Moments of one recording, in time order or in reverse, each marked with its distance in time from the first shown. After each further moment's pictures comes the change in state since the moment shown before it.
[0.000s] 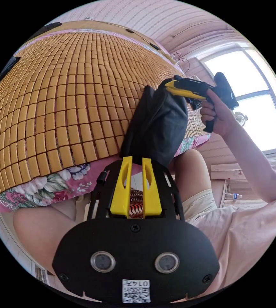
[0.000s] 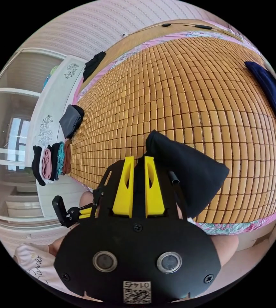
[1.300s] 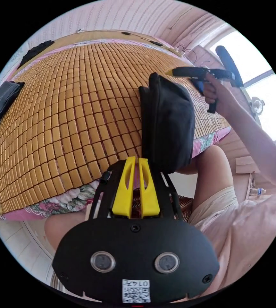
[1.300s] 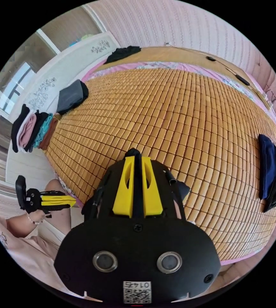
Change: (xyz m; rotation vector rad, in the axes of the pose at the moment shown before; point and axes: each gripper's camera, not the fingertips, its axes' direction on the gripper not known) left arm -0.020 -0.056 -0.072 -0.013 -0.249 0.086; right arm -0.078 -0.128 -0.021 0.122 0.191 -0.343
